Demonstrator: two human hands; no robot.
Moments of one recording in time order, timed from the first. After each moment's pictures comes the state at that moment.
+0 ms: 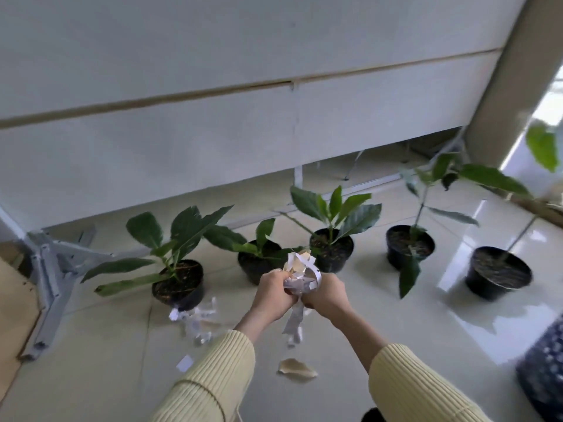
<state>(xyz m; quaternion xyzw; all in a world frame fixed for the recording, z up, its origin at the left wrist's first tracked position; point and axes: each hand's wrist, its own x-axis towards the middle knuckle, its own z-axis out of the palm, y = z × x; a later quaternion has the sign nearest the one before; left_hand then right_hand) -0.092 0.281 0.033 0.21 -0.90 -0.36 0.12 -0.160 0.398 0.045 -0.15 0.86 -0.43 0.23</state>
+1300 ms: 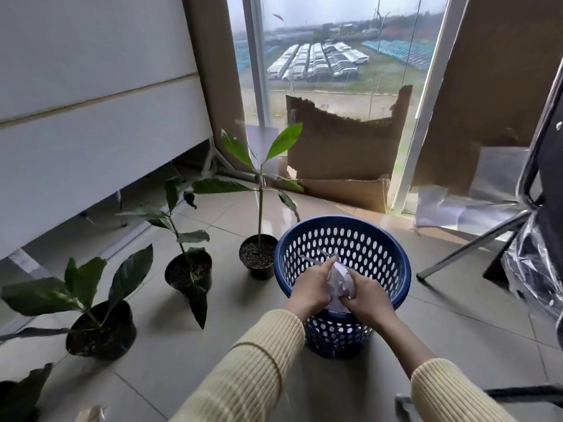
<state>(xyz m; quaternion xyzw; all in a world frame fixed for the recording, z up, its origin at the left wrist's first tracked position) -0.303 0.780 0.057 -0.24 -0.93 -0.27 -0.10 -0.249 0.908 0.039 0.10 0.95 -0.30 -0.04</state>
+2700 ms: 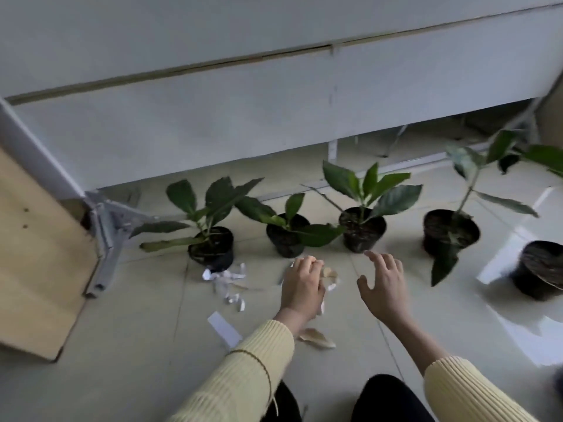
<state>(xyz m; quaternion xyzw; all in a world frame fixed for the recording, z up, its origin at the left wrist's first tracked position) -0.073 0.323 0.012 0.18 -0.96 -0.13 0.18 -0.183 0.464 0.002 -0.31 0.89 -0.32 -0.05</state>
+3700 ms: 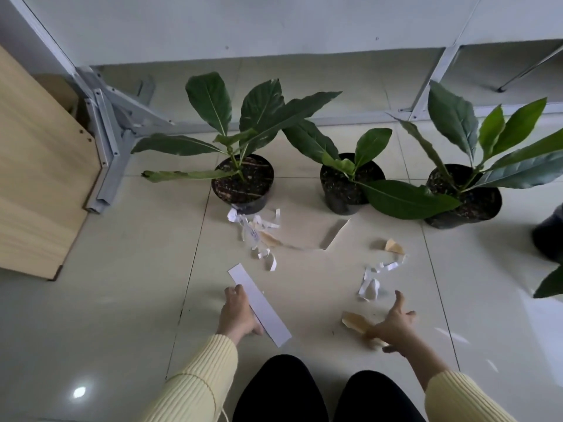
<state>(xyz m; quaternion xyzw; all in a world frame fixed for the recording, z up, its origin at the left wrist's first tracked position) 0.075 0.161 -0.181 0.56 -0.74 -0.32 -0.17 -0.158 0.364 -0.177 -0.02 0.87 -0.18 0.45</state>
